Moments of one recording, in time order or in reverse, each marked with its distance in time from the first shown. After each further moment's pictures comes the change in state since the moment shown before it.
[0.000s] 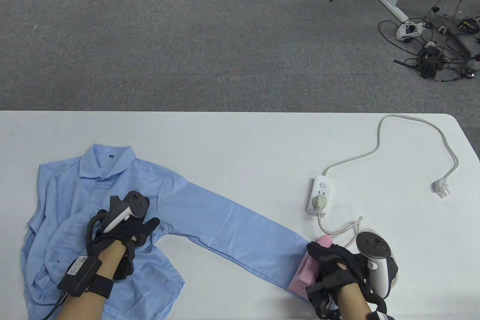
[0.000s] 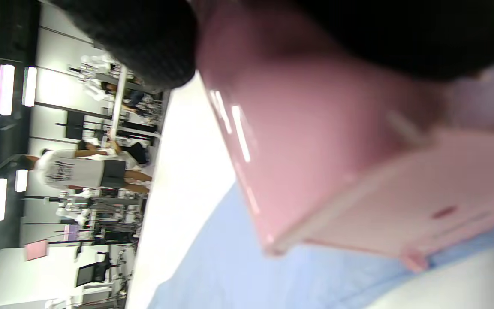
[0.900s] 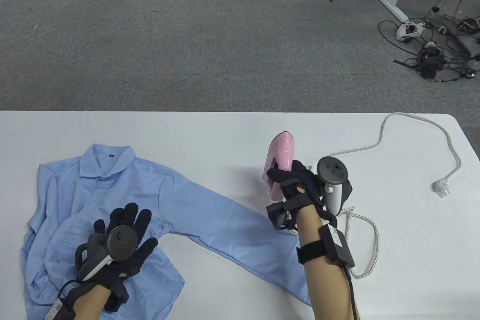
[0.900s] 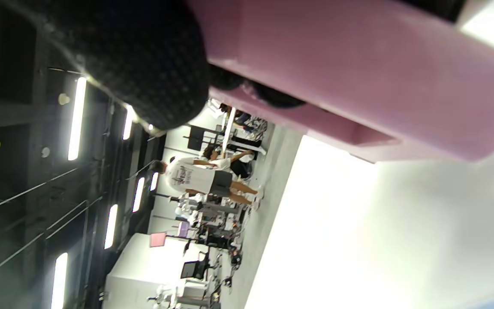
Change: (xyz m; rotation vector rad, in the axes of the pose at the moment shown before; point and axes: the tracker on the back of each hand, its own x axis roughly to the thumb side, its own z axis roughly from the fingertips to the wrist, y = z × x) left_hand -0.001 -0.008 0.096 0.354 -0.250 0.014; right_hand 0.134 0.061 -0.106 -0.080 -0.354 -0.052
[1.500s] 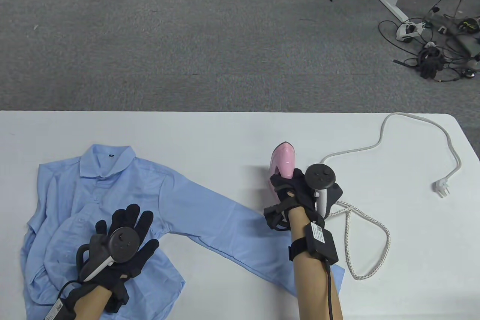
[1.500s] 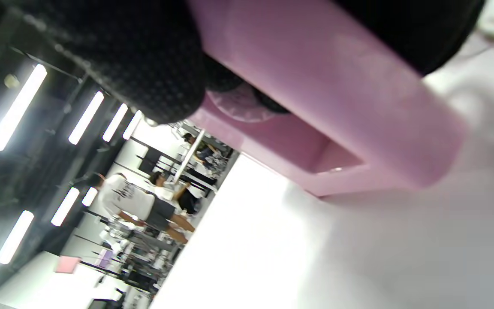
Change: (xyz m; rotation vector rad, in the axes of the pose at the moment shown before) left_hand 0.003 -0.005 0.000 -0.008 -0.017 -0.016; right_hand -0.040 0.005 -0.015 -0.188 0.078 0.284
